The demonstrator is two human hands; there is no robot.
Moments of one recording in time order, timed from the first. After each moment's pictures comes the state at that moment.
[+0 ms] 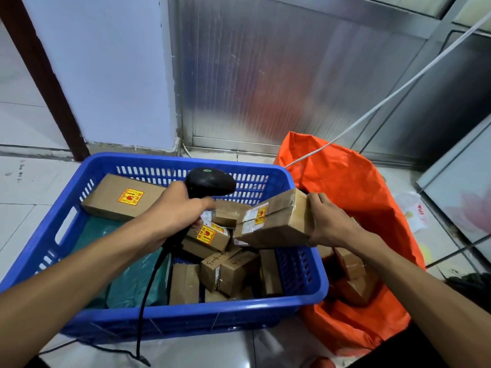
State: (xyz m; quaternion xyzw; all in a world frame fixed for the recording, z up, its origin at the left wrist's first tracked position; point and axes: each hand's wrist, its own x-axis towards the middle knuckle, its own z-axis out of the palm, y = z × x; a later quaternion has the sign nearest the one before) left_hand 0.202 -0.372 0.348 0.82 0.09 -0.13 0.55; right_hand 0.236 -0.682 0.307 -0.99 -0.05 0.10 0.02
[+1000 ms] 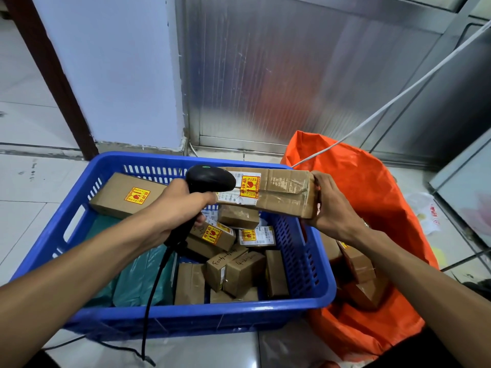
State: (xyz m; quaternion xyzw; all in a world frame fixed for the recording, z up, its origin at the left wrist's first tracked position) left_hand 0.212 -0.370 0.344 0.78 0.12 -0.13 0.60; right_hand 0.259 -0.690 0.290 -0.94 -0.18 -0.10 0.26
